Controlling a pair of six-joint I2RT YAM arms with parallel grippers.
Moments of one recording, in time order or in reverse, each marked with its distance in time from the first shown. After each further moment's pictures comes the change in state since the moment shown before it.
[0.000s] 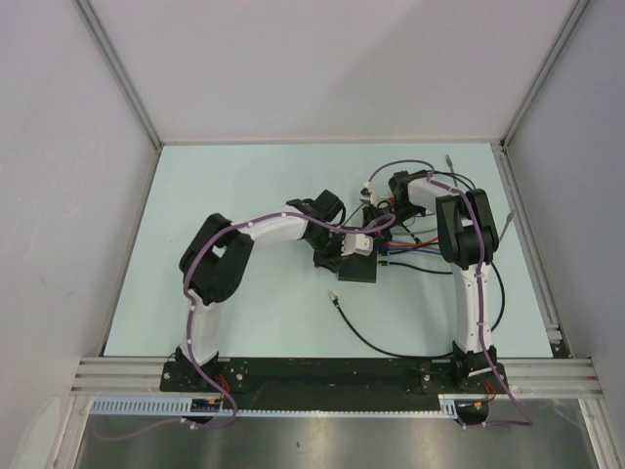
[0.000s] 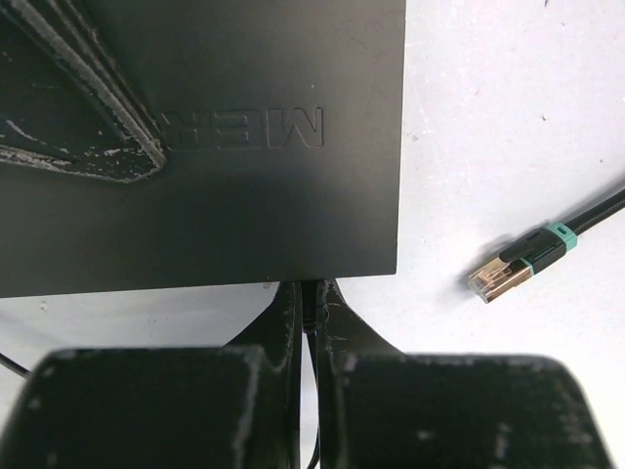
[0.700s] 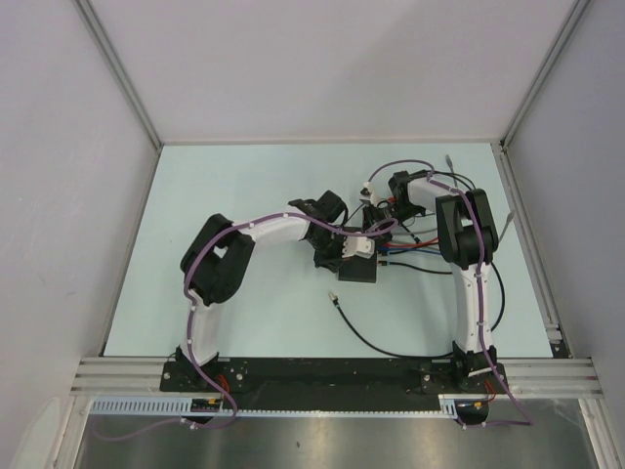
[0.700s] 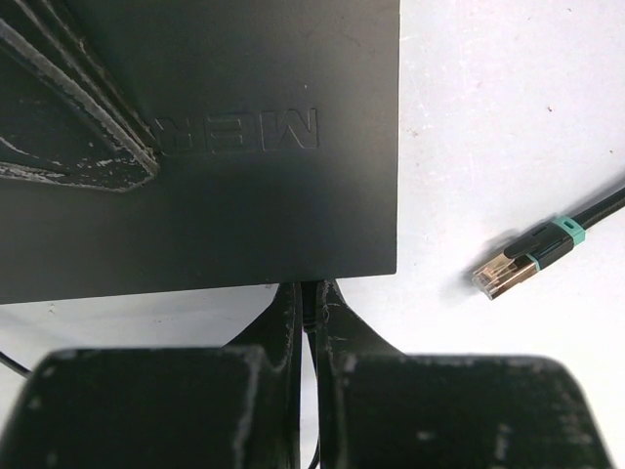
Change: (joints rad) left arm -0.005 0.003 0.011 -0.018 -0.031 0.020; right arm 0.000 0.002 0.004 -0.006 0.000 0.000
